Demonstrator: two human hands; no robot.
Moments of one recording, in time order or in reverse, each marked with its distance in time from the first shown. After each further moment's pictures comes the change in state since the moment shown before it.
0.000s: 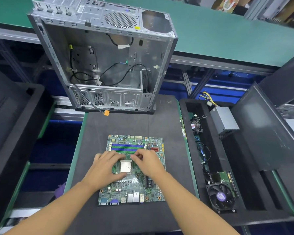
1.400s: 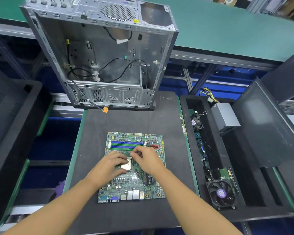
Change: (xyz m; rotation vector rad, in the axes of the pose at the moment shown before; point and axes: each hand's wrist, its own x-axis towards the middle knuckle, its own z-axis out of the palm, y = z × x) left_hand 0.007 0.003 0.009 -0.235 0.002 0.128; right_hand -0.001 -0.001 -0.002 0.033 -0.035 -0.037
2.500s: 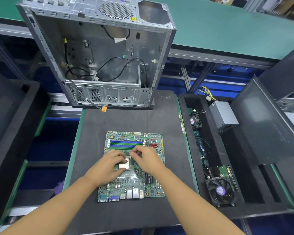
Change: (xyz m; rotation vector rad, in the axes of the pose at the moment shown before) left_hand 0.002 -0.002 -0.001 0.026 -0.038 0.053; right_hand -0.003 0.001 0.001 -0.003 0.003 0.002
